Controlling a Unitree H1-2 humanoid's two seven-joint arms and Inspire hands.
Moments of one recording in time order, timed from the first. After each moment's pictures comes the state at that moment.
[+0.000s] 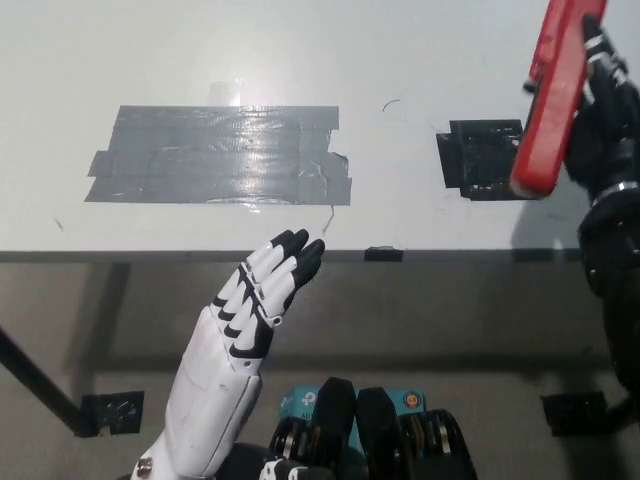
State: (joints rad) left_arm -0.09 0.14 -0.31 -0.47 0.65 -0.46 0.22; right_arm -0.68 -0.25 0.06 0.16 0.89 0.20 -0.57
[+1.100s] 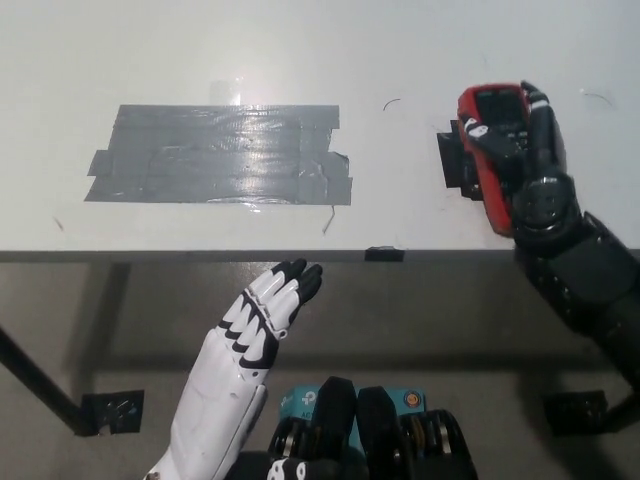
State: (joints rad) left_arm -0.02 0.15 -0.31 -0.39 0.70 -0.46 0.26; right_arm -1.00 -0.31 0.65 0.89 0.31 0.20 -0.53
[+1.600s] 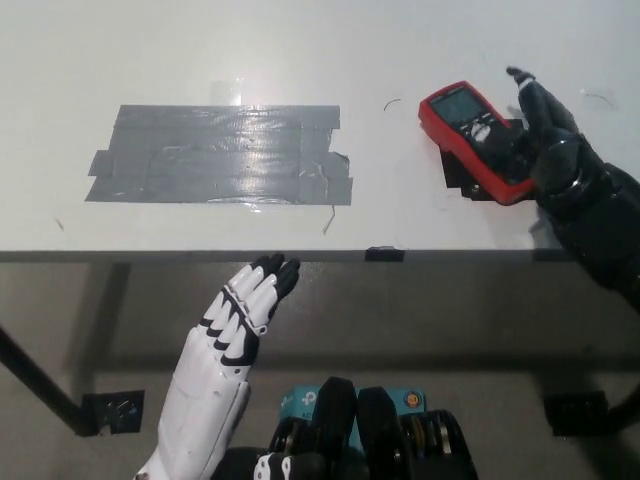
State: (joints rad) left_arm -0.03 0.17 -0.30 -0.38 0.71 -0.46 0.33; right_arm -1.11 -0.35 0.79 1.10 0.16 0.22 -0.22
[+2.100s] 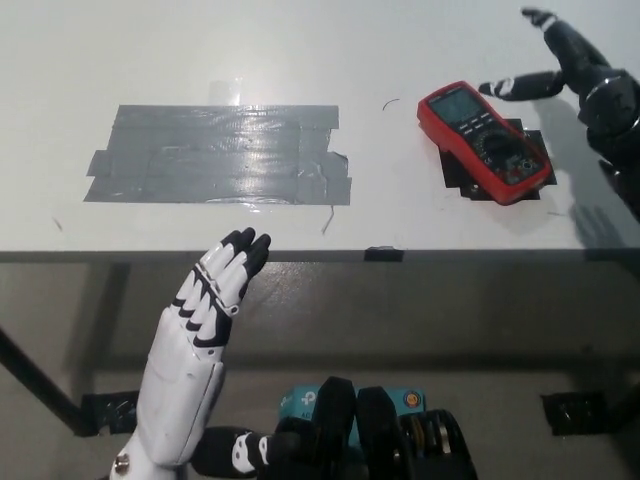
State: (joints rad) left_arm -0.09 0.19 -0.28 -0.35 0.71 -0.46 0.38; right_arm -1.13 -0.48 0.63 0.79 0.03 0.24 -0.07
